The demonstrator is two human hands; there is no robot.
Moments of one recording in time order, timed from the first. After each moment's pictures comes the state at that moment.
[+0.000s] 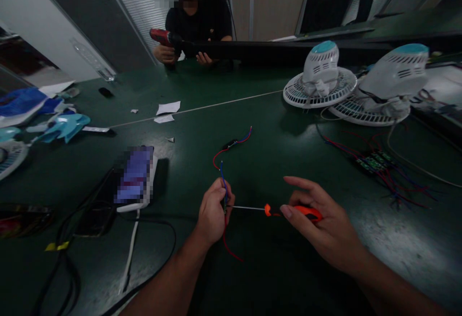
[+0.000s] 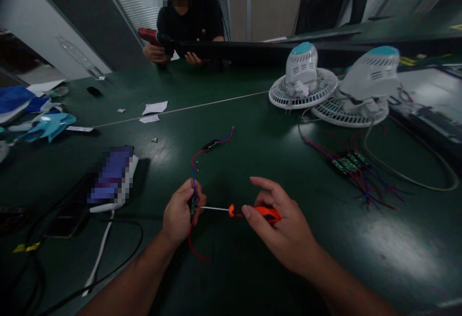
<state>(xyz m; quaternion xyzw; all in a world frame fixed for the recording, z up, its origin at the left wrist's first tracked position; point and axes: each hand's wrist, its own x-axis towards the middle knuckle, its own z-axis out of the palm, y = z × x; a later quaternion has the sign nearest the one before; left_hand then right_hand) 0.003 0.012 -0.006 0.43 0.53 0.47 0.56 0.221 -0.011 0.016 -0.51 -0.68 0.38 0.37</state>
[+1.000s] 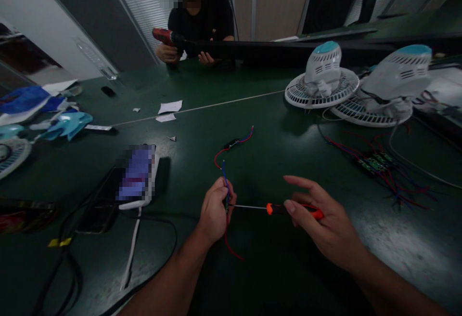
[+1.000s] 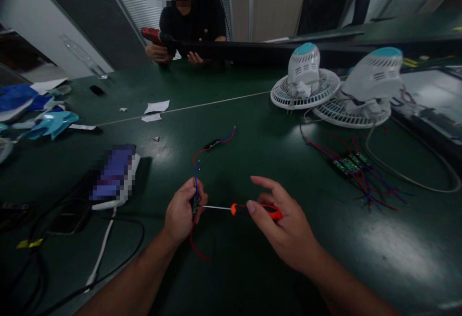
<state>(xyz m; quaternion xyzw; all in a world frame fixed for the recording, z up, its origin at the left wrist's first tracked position) 0.005 0.012 -0.003 0.43 0.53 0.47 0.56 0.220 -0.010 0.016 -0.53 -0.64 0.43 0.35</state>
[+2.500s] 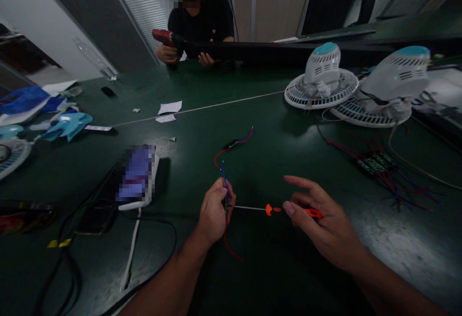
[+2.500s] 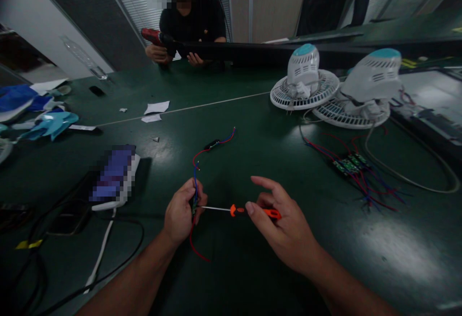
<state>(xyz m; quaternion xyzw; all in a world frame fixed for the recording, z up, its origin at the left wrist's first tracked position) 0.004 0.012 -0.003 0.43 0.53 0.47 0.56 0.220 -0.009 0.016 -0.52 -0.66 0.42 0.35</state>
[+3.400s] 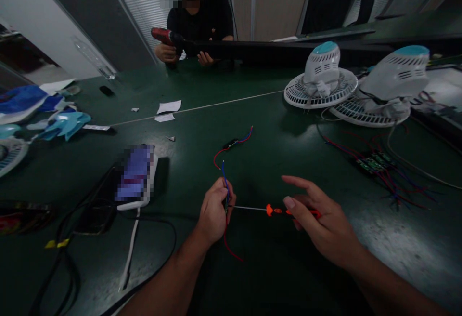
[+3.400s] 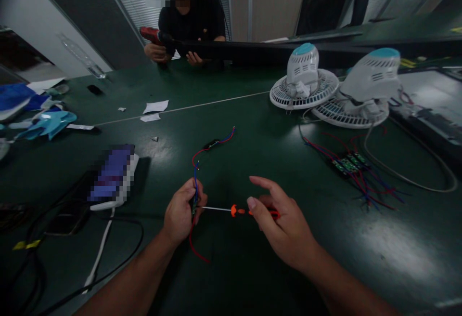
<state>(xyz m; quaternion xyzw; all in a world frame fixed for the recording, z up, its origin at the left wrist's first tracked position) 0.005 0.012 -0.002 0.42 0.53 0.46 0.57 0.220 -0.009 0.016 -0.54 -0.63 0.44 0.33</state>
